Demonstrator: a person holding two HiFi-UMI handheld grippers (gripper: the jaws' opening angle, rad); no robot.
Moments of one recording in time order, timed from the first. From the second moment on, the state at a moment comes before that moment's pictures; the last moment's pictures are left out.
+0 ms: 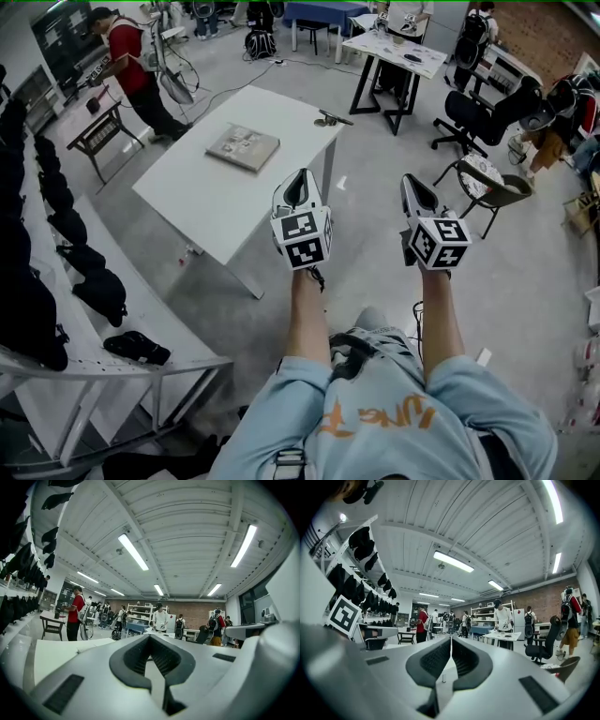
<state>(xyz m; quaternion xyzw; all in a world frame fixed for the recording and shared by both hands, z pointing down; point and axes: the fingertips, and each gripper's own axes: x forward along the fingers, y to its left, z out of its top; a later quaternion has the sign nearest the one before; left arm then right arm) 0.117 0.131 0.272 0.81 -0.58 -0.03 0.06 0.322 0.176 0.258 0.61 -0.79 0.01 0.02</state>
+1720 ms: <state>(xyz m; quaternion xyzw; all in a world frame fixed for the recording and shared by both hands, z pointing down) 0.178 -0.088 0.404 0.76 -0.62 0.09 0.17 0.393 -0.090 0.393 0.57 -0.80 0.16 0.07</state>
